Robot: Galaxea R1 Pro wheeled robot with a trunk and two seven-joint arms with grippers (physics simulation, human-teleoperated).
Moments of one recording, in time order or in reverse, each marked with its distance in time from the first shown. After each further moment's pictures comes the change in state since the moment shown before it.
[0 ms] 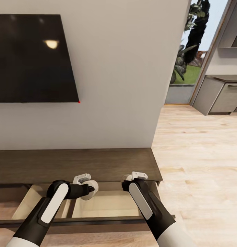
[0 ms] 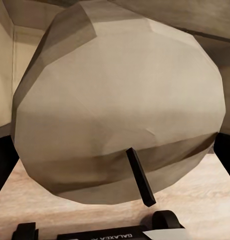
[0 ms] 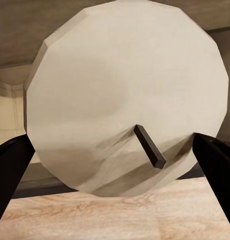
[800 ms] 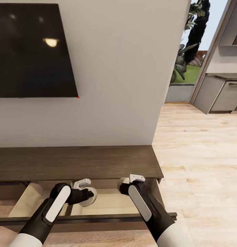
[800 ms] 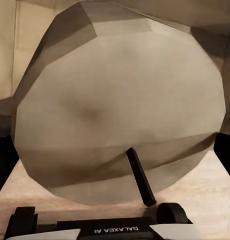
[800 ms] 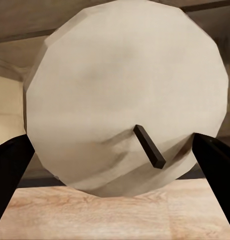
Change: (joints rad) left arm -0.024 -0.013 0.000 0.158 0.004 -0.035 0.000; right arm 0.003 0.000 0.011 0.043 -0.004 -0.002 0.084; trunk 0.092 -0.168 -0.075
